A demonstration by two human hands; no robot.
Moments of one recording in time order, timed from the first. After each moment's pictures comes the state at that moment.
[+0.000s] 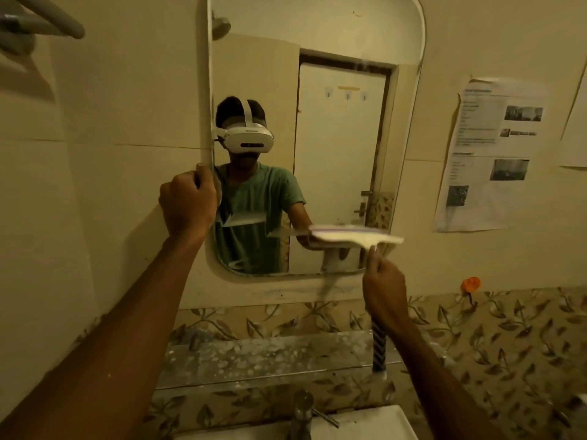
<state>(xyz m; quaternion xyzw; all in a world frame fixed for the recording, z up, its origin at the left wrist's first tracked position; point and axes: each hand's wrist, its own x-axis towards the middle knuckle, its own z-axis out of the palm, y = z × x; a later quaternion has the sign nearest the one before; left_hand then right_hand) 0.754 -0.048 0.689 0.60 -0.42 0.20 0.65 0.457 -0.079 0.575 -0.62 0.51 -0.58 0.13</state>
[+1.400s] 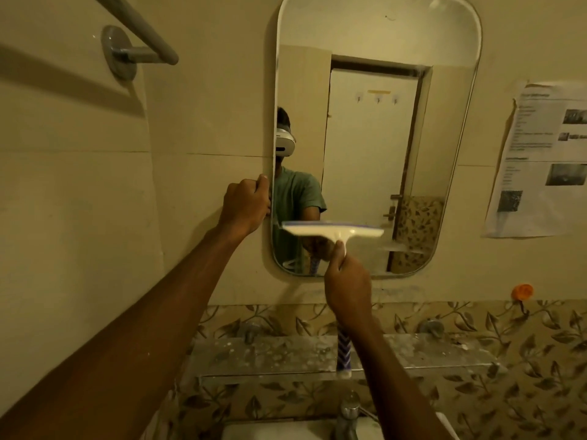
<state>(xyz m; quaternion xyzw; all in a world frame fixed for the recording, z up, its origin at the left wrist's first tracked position) 0.777 -0.030 0.699 0.58 -0.56 0.02 0.59 0.595 -0.030 0.586 -0.65 0.47 -0.57 0.17</state>
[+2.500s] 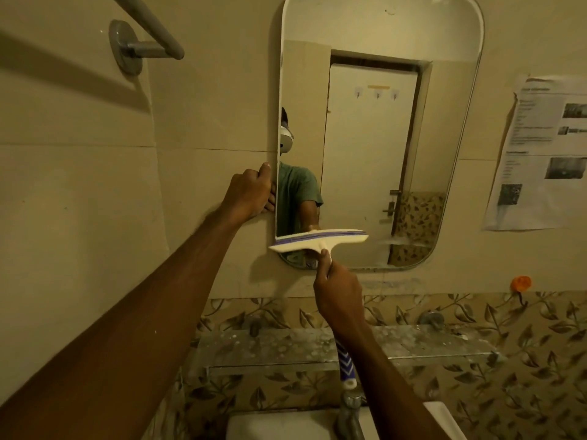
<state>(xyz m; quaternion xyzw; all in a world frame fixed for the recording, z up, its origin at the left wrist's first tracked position) 0.783 -0.026 0.714 0.59 -0.56 -0.11 0.58 0.613 -0.016 0.563 -0.68 0.48 -0.54 0.13</state>
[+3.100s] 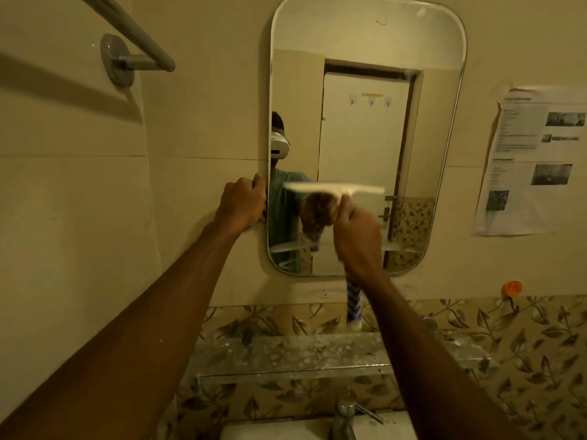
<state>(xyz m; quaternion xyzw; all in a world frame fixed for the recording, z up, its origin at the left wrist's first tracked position) 0.777 -0.025 0.711 0.62 -0.55 -0.04 0.56 0.580 -0.033 0.662 -0.66 0.40 -0.63 0.12</state>
